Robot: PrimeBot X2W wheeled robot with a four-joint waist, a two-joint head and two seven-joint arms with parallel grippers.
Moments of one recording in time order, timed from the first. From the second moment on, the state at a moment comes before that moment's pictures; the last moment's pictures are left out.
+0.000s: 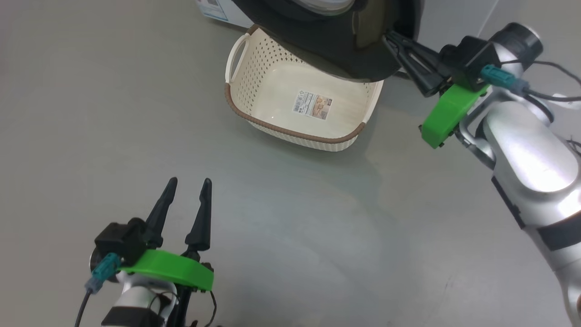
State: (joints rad) left arm -0.26 0.17 -0.36 0.22 -0.48 -0.13 -0.25; right arm -0.87 -0.26 0.57 0.56 0.14 0.13 -0.26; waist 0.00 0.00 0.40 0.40
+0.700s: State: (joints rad) left arm -0.29 0.13 -0.39 0.21 -0.49 -0.13 -0.25; right arm -1.01 -0.32 0.45 0.64 0.13 0.13 -0.26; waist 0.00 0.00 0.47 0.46
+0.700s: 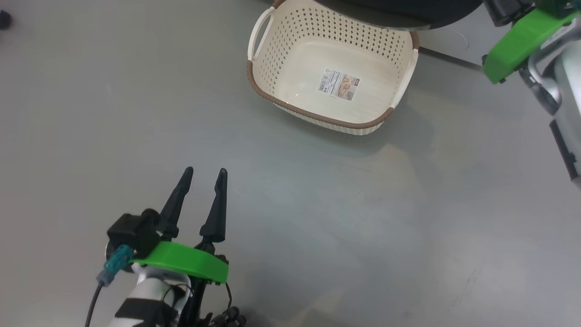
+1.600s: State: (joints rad) left arm -0.34 0.08 -0.39 0.21 -0.49 -0.13 -0.25; right arm -1.20 -0.38 0.28 0.75 0.04 0.14 -0.26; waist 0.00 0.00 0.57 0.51
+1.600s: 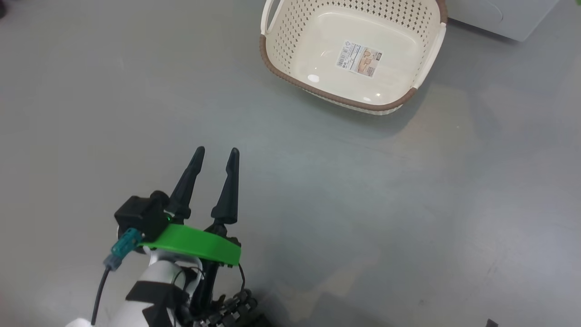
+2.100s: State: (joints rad) left arm -0.35 0.07 -0.39 0.21 -0.49 -0.13 -0.25; right arm -1.21 -0.35 0.21 0.78 -0.02 0.15 -0.26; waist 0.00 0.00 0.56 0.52
